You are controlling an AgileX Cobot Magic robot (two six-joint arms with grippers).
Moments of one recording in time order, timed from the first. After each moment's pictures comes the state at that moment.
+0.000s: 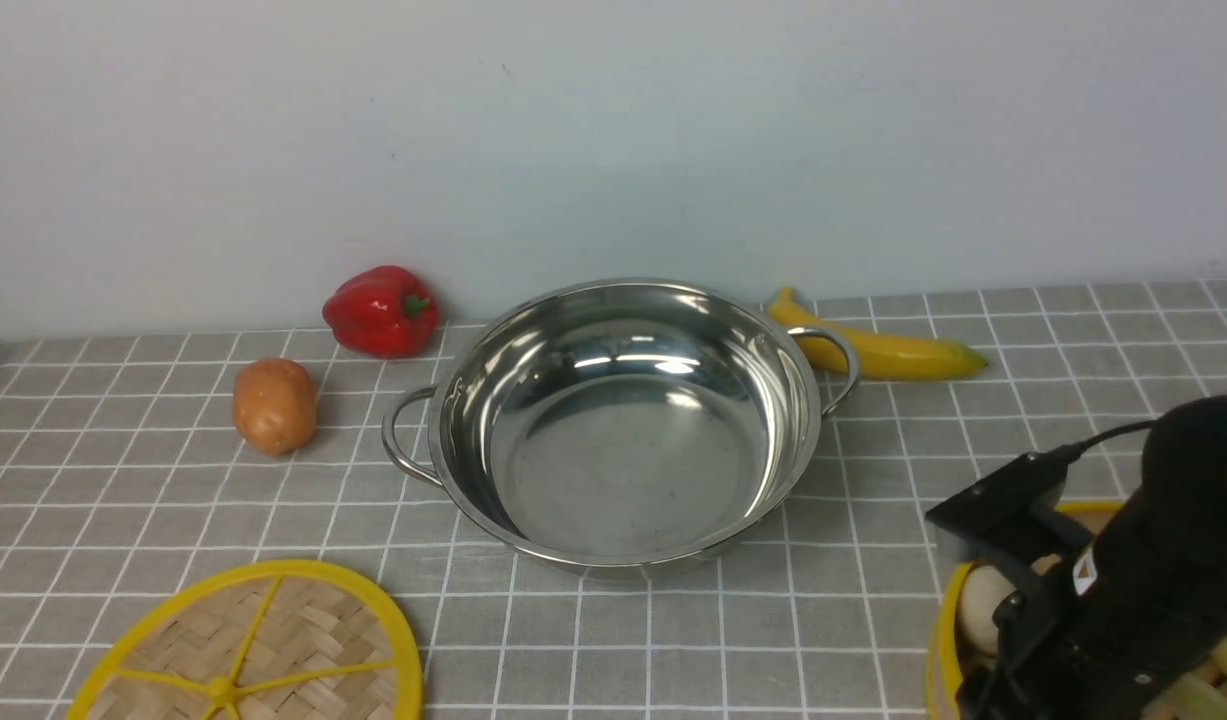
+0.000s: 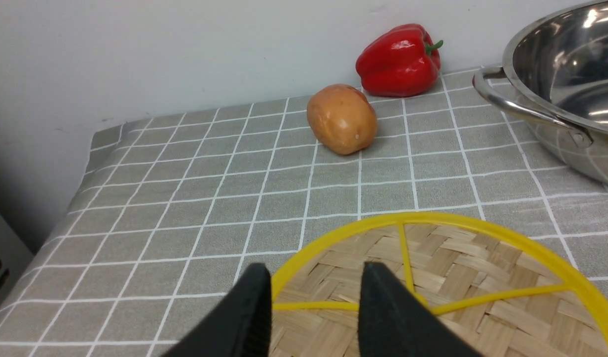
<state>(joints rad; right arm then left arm) 0.46 1.55 -0.80 0.26 0.90 -0.20 0.10 0.00 0.01 0.04 0.34 0.13</state>
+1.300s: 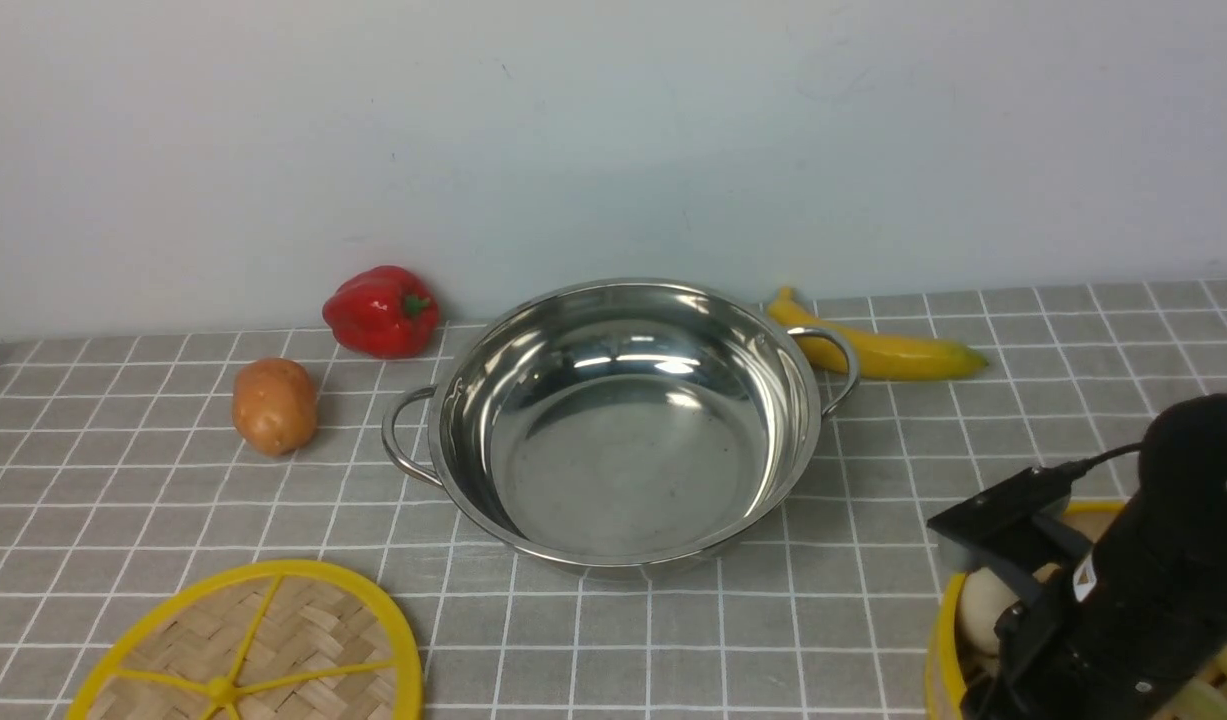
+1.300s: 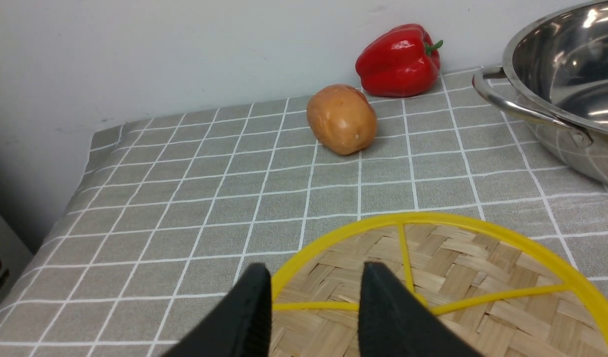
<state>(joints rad) 0.46 1.55 -0.80 0.29 0.96 -0.18 0.10 0.00 0.01 0.04 0.34 0.13</state>
